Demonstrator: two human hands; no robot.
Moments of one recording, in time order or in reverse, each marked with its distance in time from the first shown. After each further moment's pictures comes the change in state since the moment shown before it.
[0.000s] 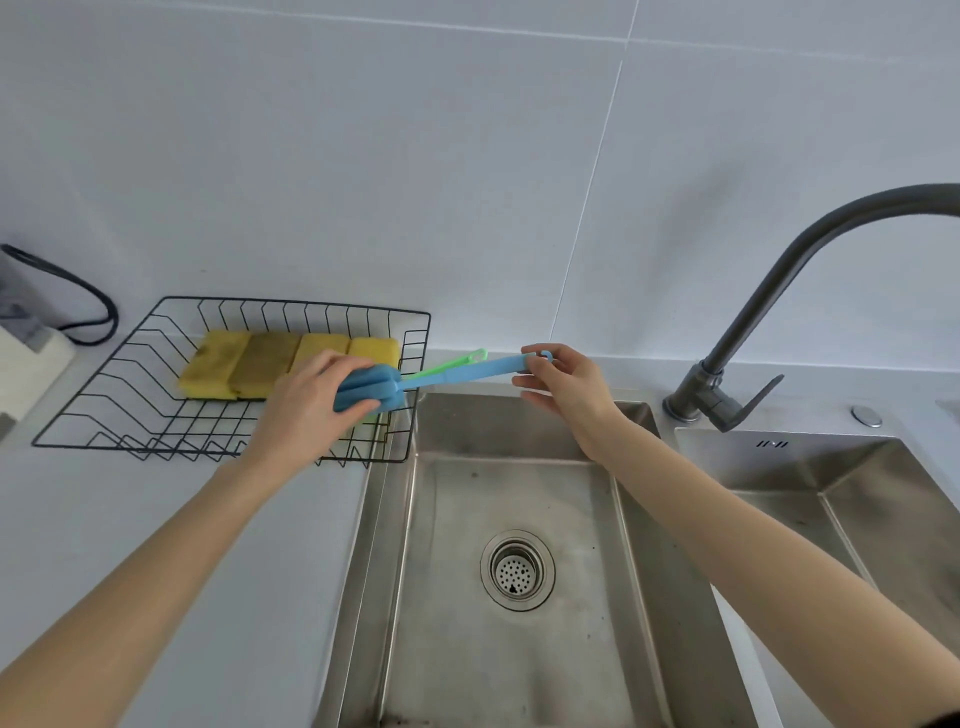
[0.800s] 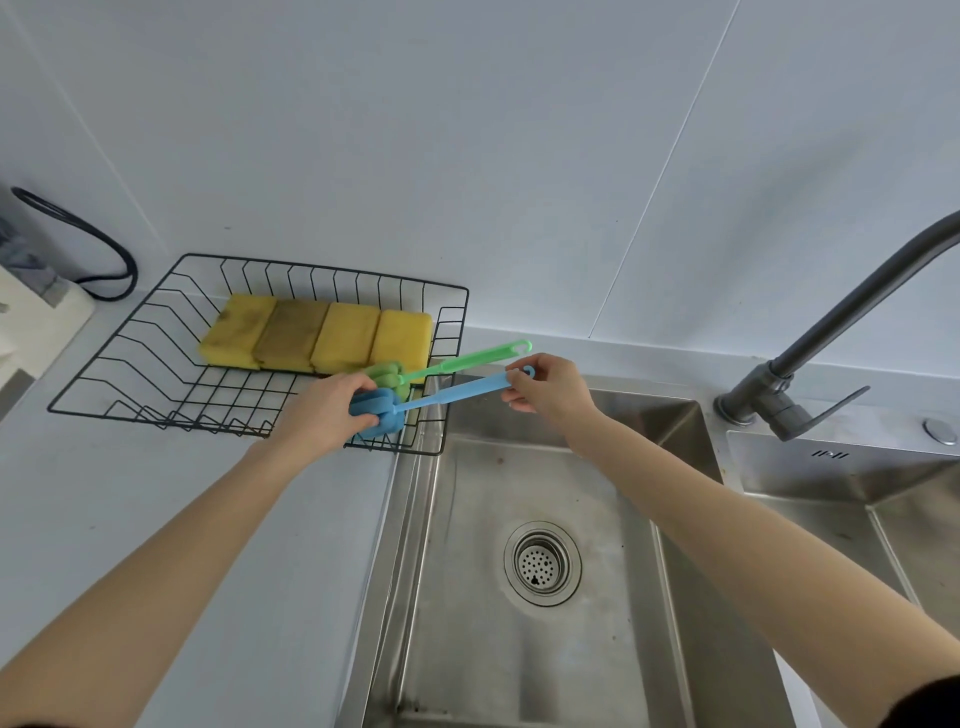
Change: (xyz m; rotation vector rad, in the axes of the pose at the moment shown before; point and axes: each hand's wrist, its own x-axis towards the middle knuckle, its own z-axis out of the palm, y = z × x) left_hand 0.014 -0.055 0.032 -0.012 -0.362 -0.281; right_hand 0.050 0.040 0.052 -0.337 -0.047 0.109
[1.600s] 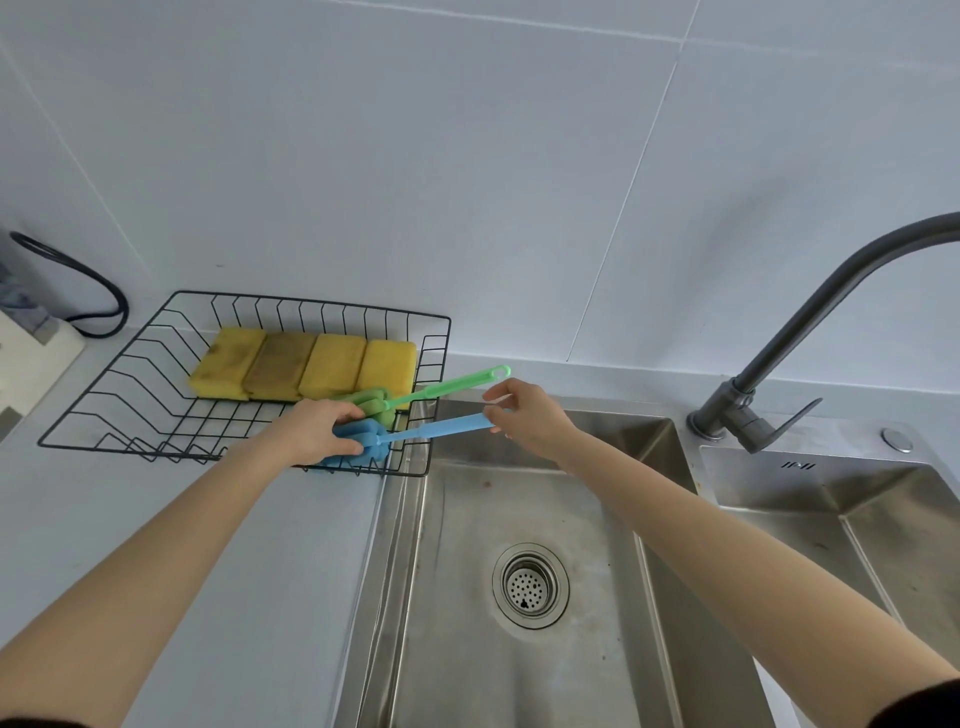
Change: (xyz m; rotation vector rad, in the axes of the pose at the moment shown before) left_hand 0.009 -0.004 -0.014 0.069 -0.222 0.018; right_hand -0.024 -0.013 -0.005 -0.422 -0.117 -0.090
